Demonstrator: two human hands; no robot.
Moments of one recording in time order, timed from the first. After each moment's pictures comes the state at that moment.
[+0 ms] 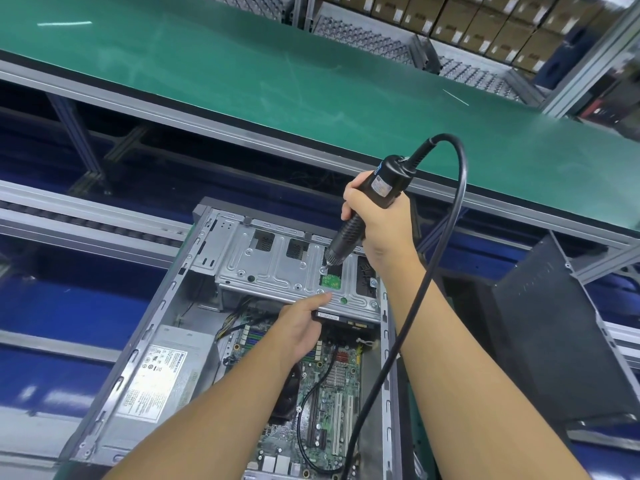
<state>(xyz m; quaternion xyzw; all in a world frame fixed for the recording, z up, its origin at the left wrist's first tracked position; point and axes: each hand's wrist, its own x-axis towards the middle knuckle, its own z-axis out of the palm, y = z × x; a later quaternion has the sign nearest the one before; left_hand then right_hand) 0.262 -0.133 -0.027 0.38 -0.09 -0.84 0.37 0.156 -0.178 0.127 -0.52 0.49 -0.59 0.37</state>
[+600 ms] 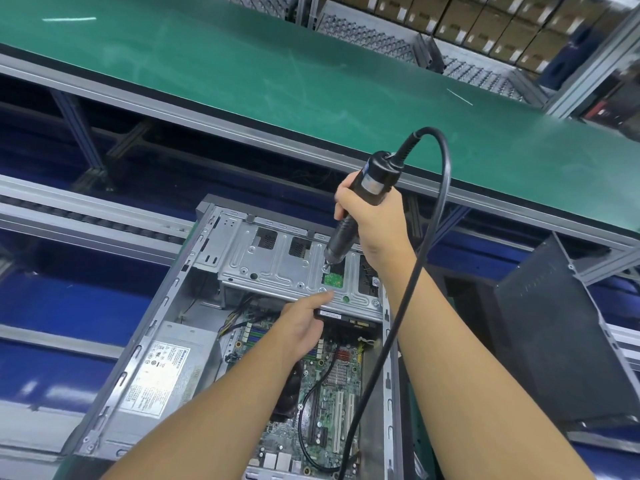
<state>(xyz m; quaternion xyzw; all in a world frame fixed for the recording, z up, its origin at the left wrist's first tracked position) 0.263 -0.133 -0.027 0.38 -0.11 -0.84 0.36 0.162 -0.185 0.124 -0.57 0.51 -0.55 0.35</state>
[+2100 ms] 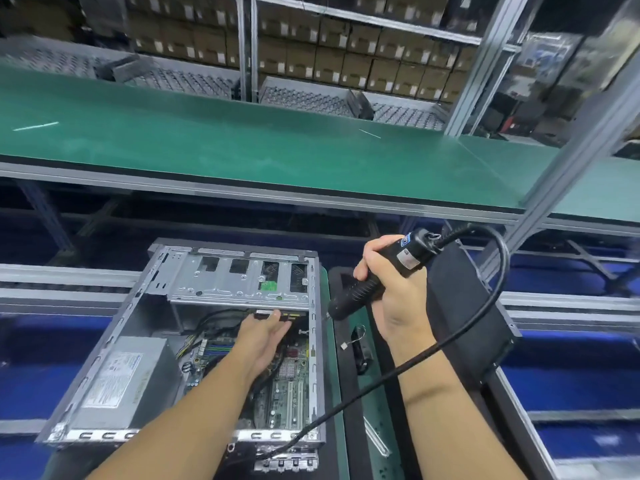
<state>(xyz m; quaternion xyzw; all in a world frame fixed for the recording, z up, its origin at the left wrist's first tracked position) 0.244 -0.071 0.016 0.47 -0.21 -0.75 0.41 0.072 0.006 0.155 -0.42 0.37 -0.76 0.35</state>
